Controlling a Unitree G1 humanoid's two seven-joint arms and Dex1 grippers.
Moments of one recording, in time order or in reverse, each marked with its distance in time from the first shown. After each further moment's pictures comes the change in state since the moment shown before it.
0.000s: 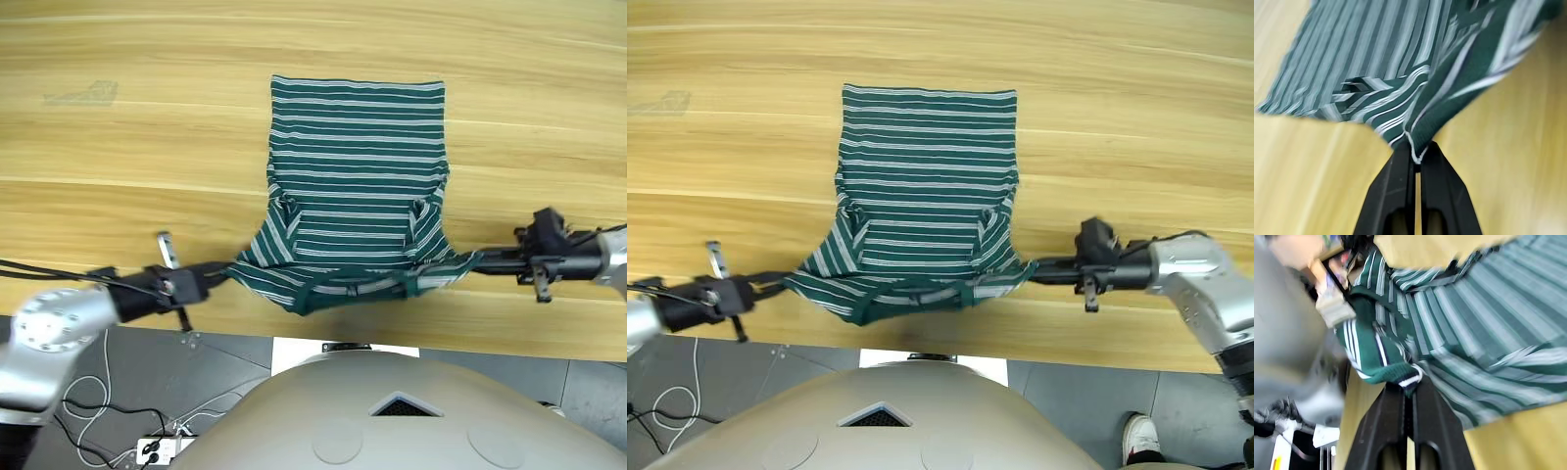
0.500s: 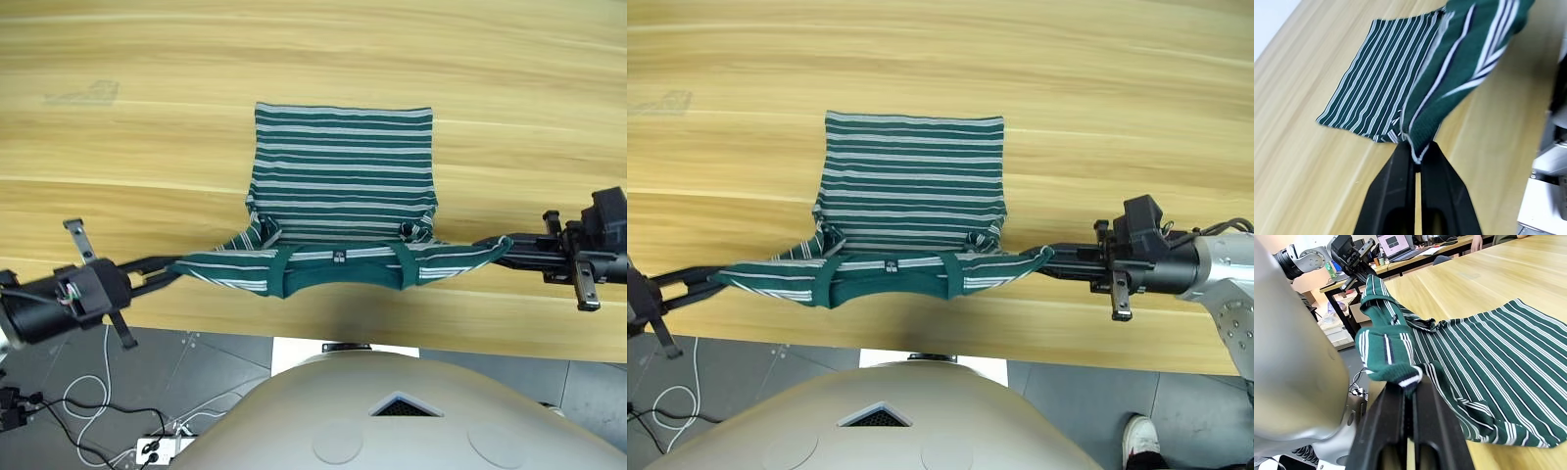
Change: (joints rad) left arm 0.186 -0.213 0.450 -0.233 -0.160 0.139 -0.294; right arm 0.266 0.074 -0.462 -0.339 0.061 0.210 -0.012
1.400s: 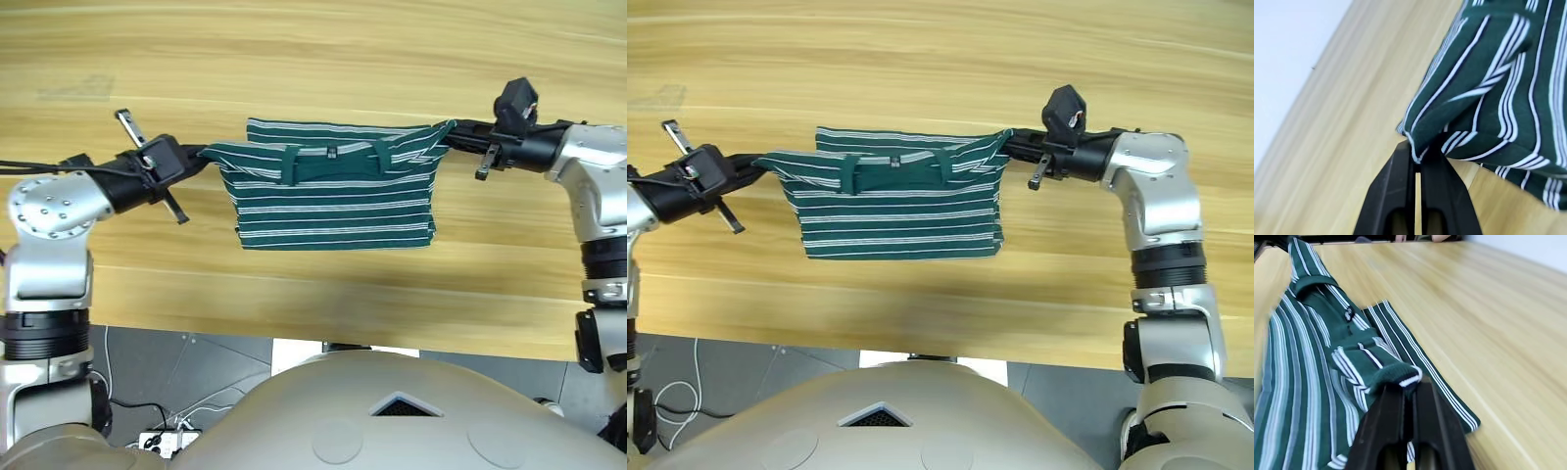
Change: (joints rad) left arm -0.908 -0.109 -0.649 0.615 0.461 -0.013 0.277; right arm -0.773 0.498 0.344 0.799 -0.690 -0.214 -0.158
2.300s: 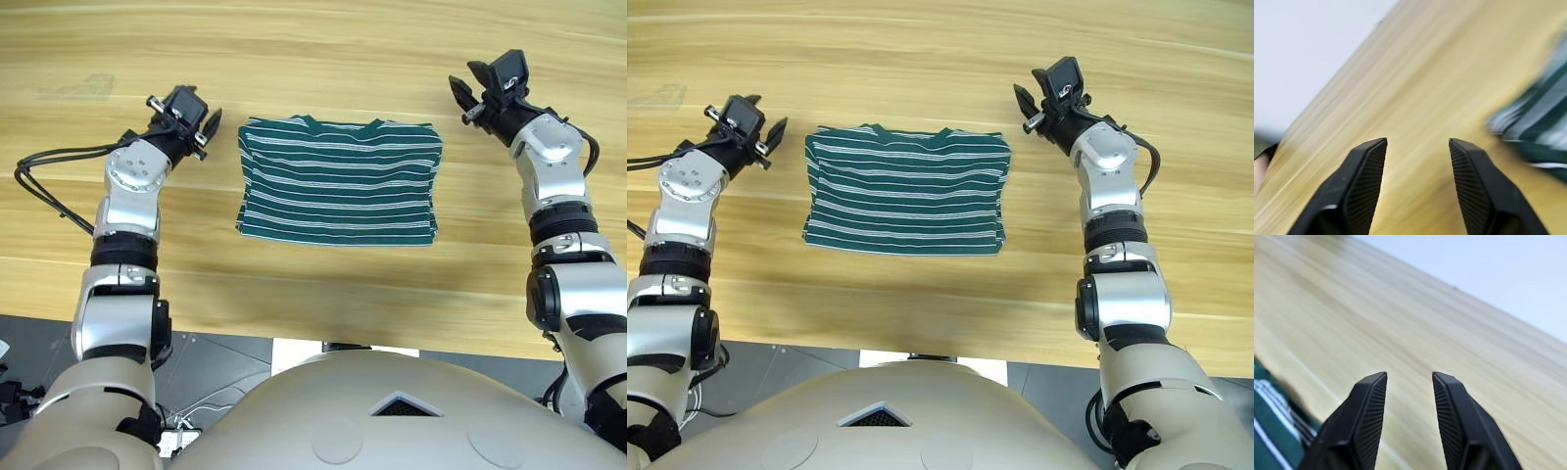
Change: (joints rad) left arm -0.443 -0.257 -0.072 0.886 0.154 -0.222 0.523; right arm -0.197 0.235 -0.114 0.587 -0.291 -0.462 -0.537
